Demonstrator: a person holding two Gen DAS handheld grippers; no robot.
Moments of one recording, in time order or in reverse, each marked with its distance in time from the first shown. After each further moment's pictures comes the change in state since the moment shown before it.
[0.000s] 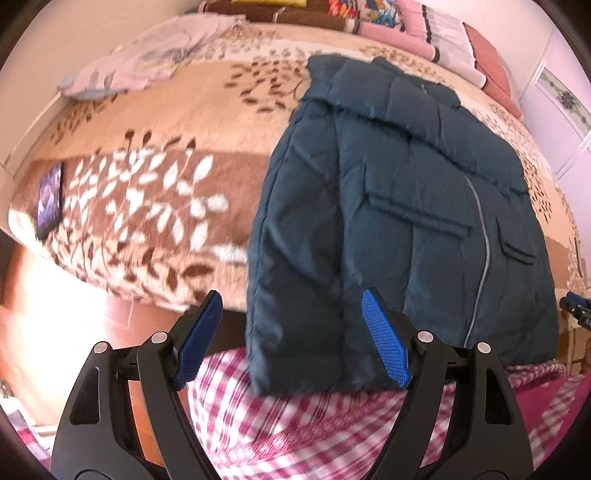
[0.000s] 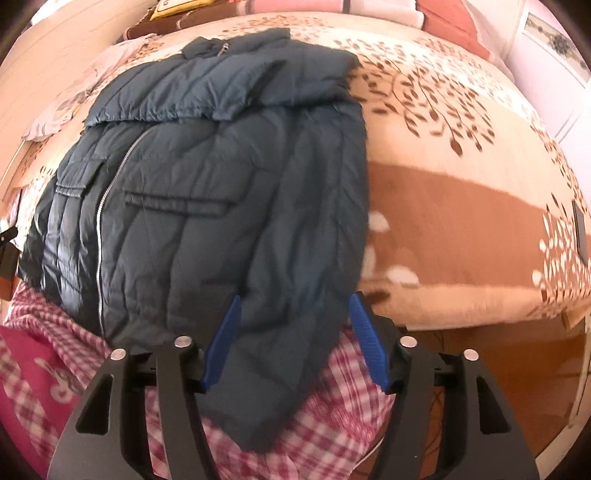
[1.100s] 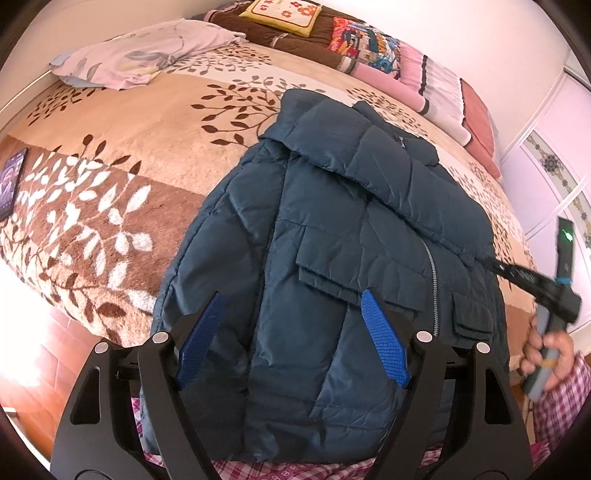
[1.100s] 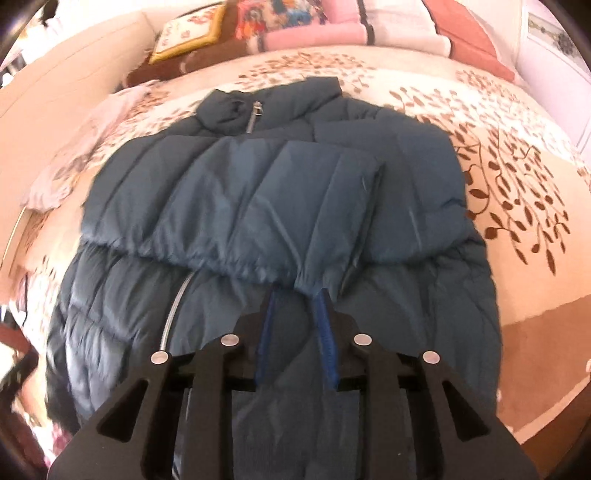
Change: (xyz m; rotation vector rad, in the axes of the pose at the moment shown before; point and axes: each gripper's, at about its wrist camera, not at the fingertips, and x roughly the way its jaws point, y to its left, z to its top) left arm 0.021 -0.039 0.037 -0.150 -0.149 -0.164; right arm 0.059 0.088 0.161 0.061 -0.152 0.088
